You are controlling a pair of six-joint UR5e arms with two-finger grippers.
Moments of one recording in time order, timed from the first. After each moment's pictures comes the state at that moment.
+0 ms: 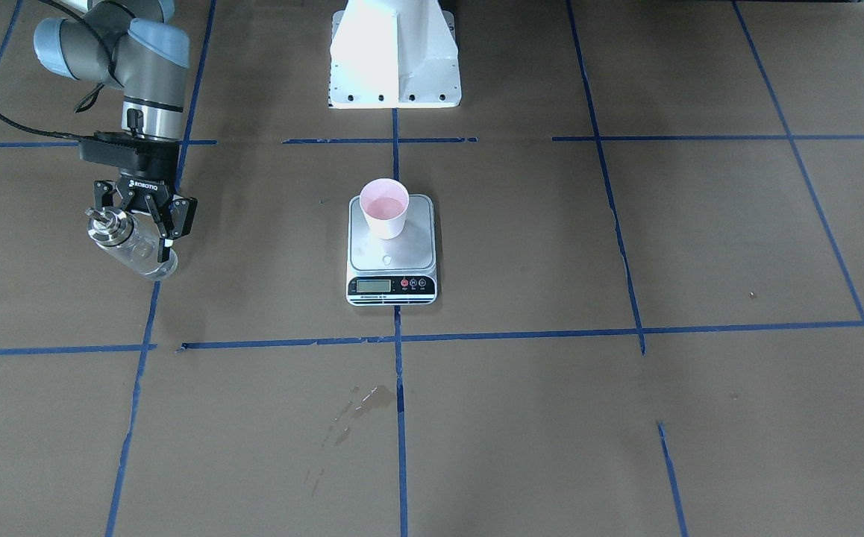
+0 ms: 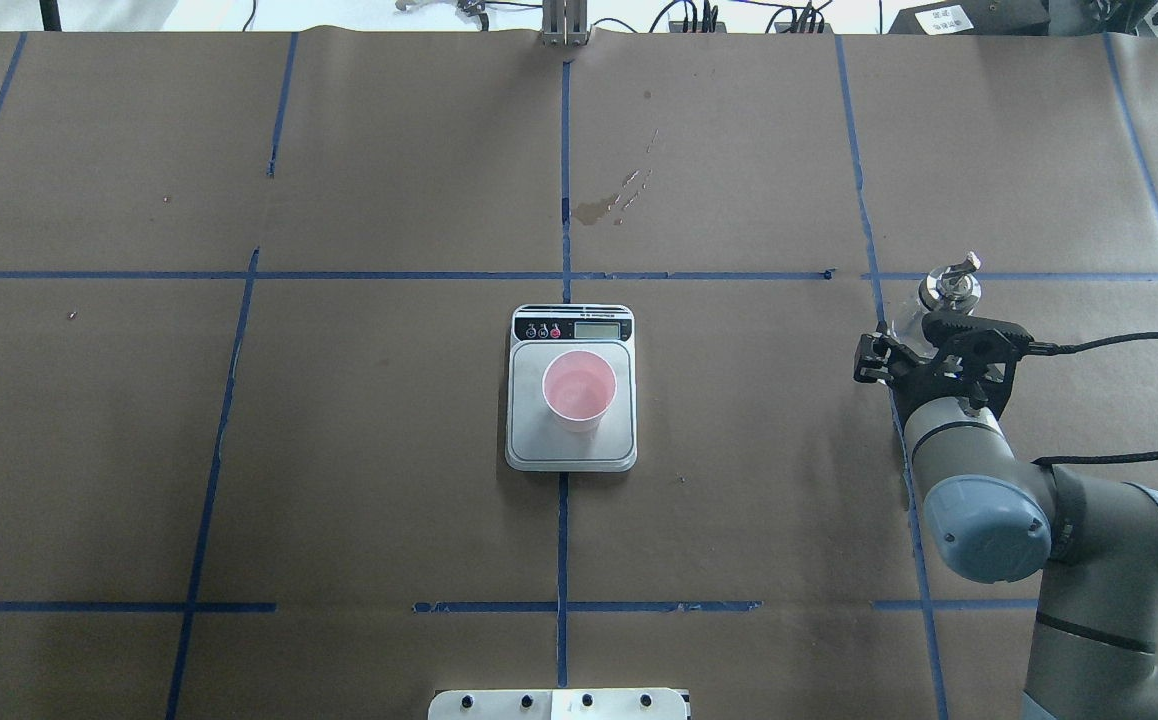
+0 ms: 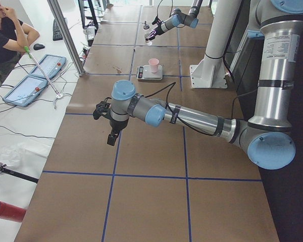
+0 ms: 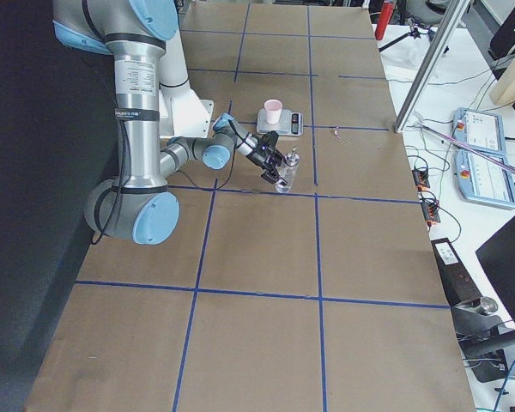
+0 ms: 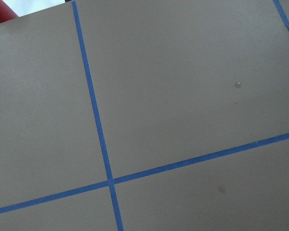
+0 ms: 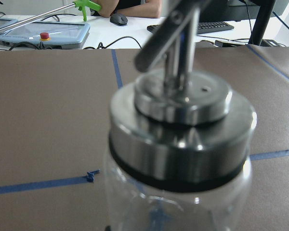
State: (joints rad) left arm -1.43 -1.60 -1.78 -1.78 -2.23 -0.15; right arm 0.34 -1.56 1.92 -1.23 0.88 1.52
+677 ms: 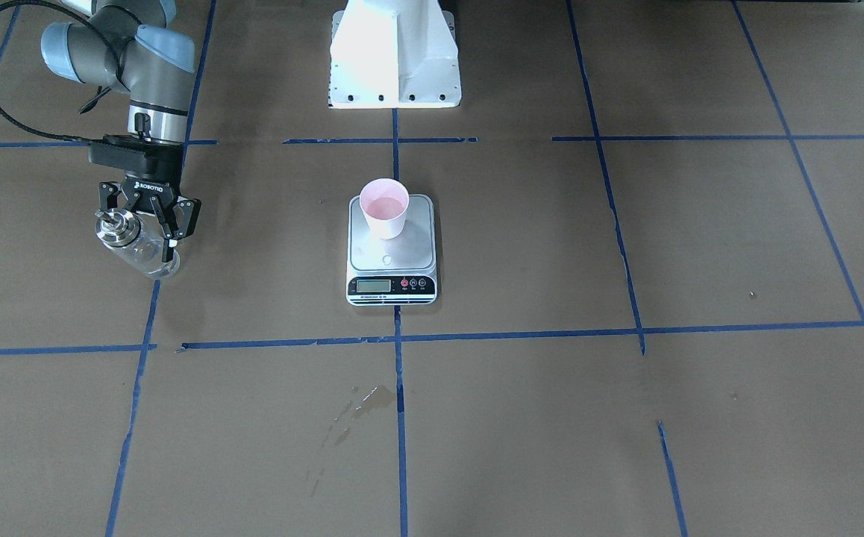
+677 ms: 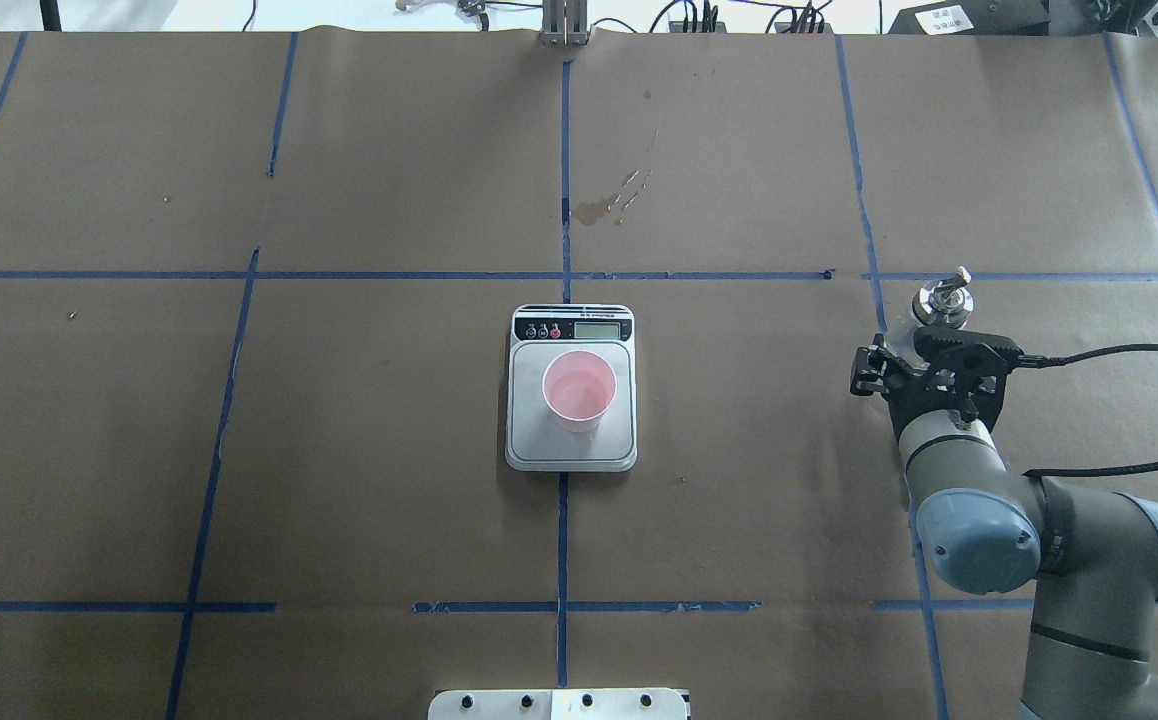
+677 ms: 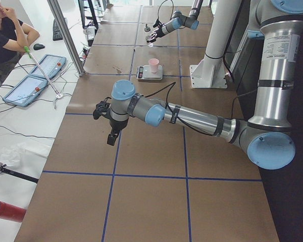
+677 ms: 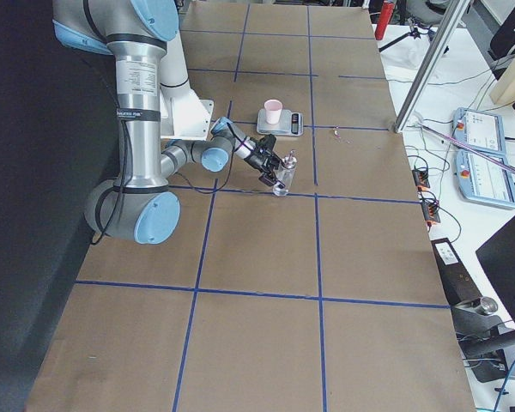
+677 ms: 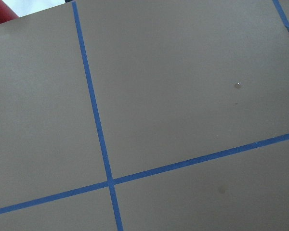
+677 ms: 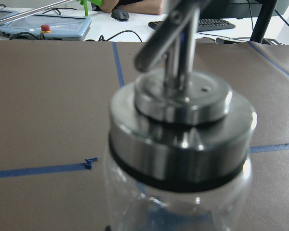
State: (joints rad) left arm -1.43 -1.60 -1.78 -1.78 -2.23 -0.15; right arm 0.33 -1.57 1.90 -1.23 0.87 1.52
